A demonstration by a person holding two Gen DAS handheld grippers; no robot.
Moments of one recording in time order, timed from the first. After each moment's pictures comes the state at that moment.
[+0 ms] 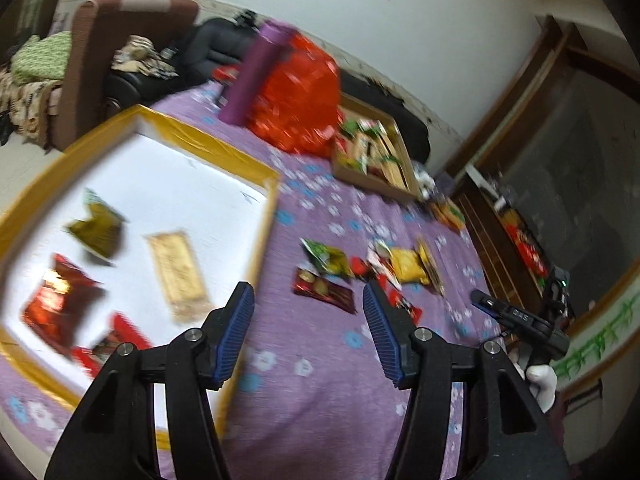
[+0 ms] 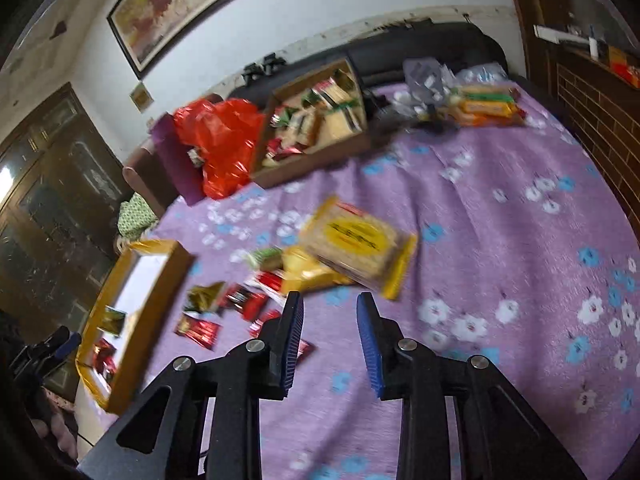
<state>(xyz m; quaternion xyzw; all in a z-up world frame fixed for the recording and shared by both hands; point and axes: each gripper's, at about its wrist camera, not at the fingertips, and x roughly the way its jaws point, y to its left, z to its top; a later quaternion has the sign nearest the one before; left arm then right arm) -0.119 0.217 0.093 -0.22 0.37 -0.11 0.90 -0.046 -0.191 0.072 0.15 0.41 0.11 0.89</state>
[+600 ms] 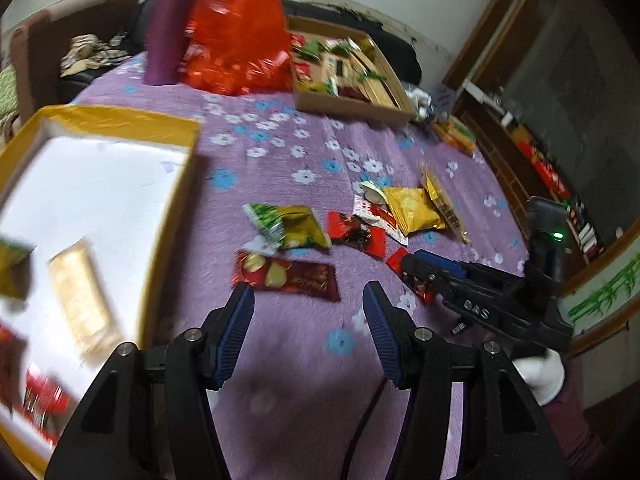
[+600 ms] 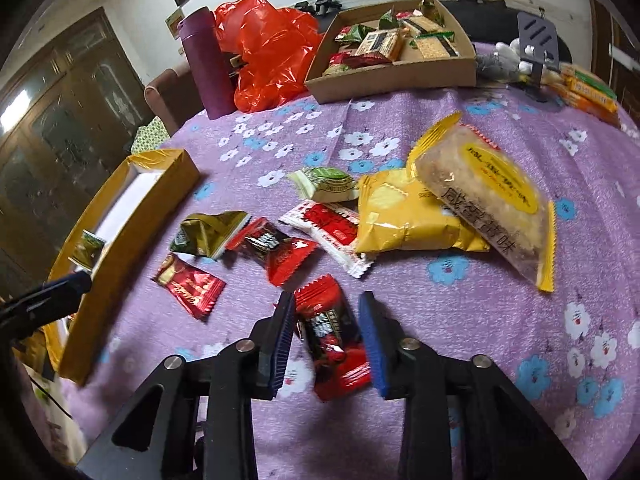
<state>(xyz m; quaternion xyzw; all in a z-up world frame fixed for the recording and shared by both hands) -0.048 0.136 0.062 -0.10 0.46 -0.14 0.87 -0.002 -0.094 0.007 0.05 0.45 0.17 0.87</state>
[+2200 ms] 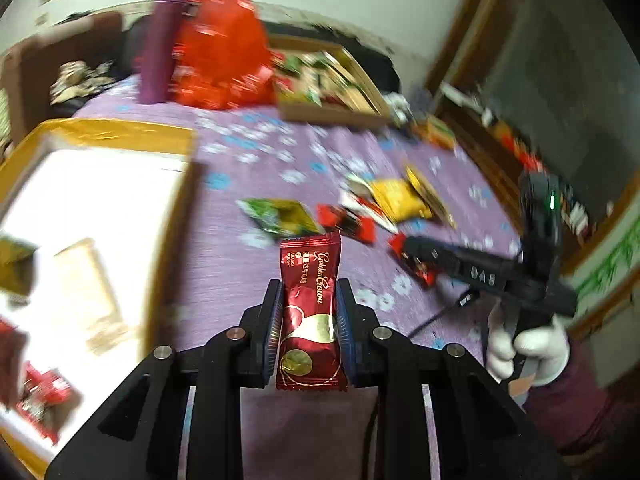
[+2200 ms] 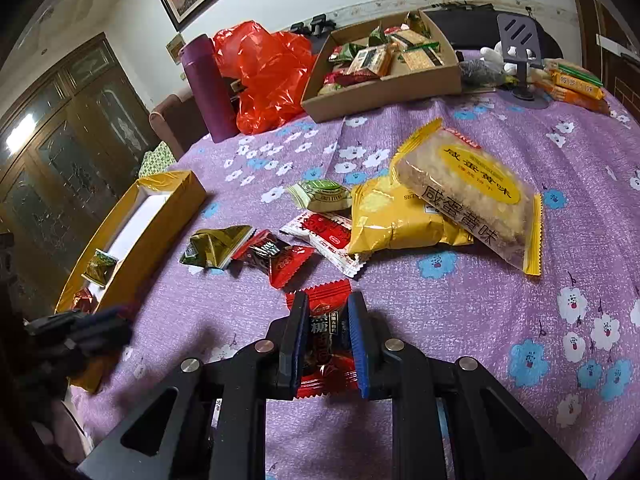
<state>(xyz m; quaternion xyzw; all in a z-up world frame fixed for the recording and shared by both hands) -0.095 0.164 0.063 -0.10 0.40 -0.16 0.90 -0.019 -0.107 0.013 0.09 0.41 0.18 0.89</state>
